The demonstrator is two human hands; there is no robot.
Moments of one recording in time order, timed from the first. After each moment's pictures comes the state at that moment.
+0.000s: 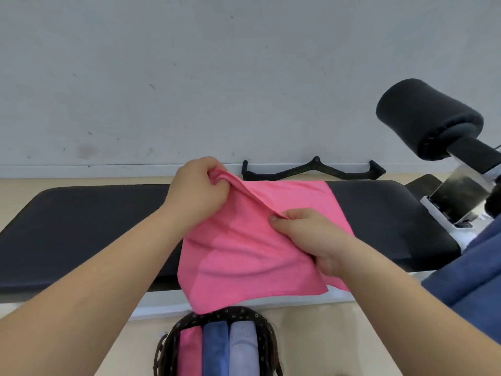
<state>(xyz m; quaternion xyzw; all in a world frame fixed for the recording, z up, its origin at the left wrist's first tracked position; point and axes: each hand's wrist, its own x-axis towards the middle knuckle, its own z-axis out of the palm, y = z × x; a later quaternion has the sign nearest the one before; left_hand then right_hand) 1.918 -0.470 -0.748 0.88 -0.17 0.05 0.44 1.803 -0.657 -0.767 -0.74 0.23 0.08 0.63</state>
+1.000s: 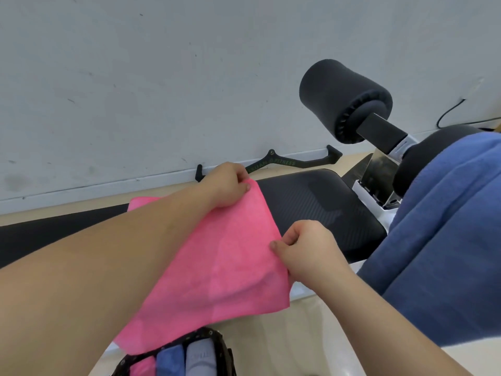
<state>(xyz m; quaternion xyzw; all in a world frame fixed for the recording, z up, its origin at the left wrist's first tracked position) 1.968 -0.699 -0.790 0.91 -0.33 -0.09 0.23 1.745 -0.784 -0.788 -0.86 0.34 -0.02 0.39</state>
